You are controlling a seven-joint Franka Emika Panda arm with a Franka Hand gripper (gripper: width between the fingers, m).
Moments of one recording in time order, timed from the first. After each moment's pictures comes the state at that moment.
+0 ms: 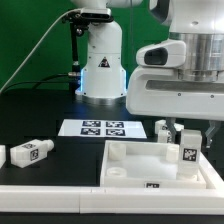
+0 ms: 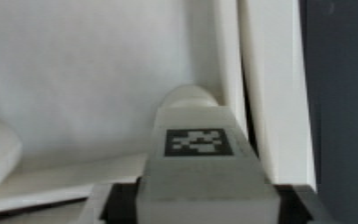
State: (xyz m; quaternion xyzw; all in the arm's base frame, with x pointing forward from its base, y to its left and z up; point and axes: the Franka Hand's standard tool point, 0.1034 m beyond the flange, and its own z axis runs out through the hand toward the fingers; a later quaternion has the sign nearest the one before) arm 0.625 0.104 0.082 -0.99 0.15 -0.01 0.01
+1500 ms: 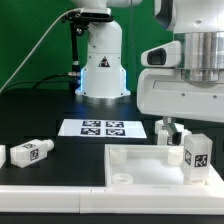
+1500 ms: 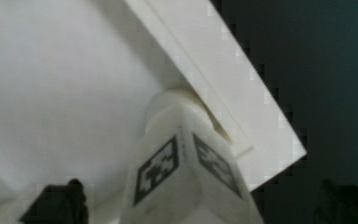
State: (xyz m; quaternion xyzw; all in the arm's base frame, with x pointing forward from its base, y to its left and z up) arm 0.636 0.114 0.083 -0.96 0.26 -0.04 0.04
